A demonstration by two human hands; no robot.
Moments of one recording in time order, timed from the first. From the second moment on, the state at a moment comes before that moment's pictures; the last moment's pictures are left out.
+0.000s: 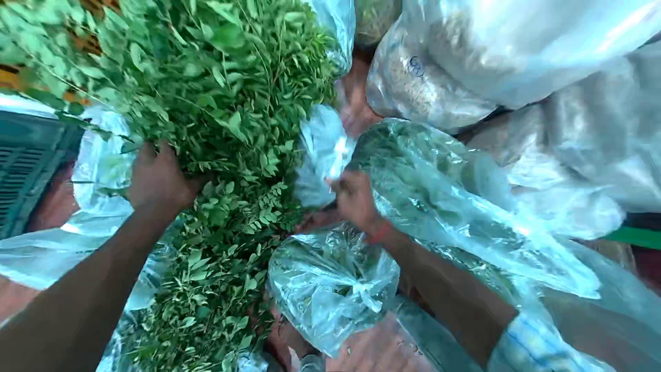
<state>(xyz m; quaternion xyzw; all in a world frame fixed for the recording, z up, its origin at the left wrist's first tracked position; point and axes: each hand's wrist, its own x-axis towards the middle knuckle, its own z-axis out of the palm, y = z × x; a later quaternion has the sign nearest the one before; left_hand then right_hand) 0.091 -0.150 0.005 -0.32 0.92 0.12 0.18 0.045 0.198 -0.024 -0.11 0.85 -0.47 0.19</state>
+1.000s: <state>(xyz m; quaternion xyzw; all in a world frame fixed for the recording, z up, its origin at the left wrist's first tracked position) 0.199 0.098 0.128 -0.49 0.52 0.70 -0.02 0.131 0.304 0.097 -0.08 0.81 -0.53 0.24</state>
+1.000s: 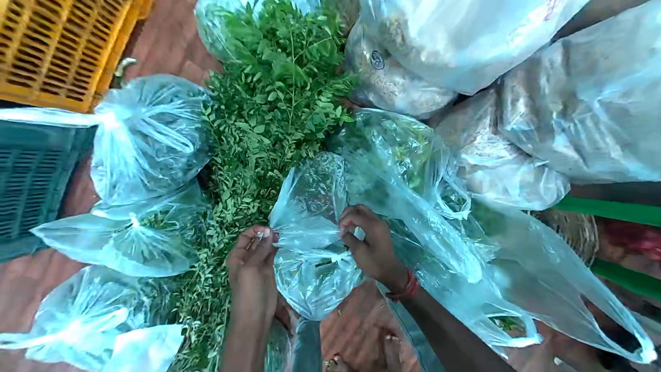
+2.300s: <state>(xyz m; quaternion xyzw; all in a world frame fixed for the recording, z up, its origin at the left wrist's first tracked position) 0.335 0.217 0.198 -0.28 0.74 0.61 0.06 0.164 0.348 0.178 -0.39 0.70 -0.44 0.41</state>
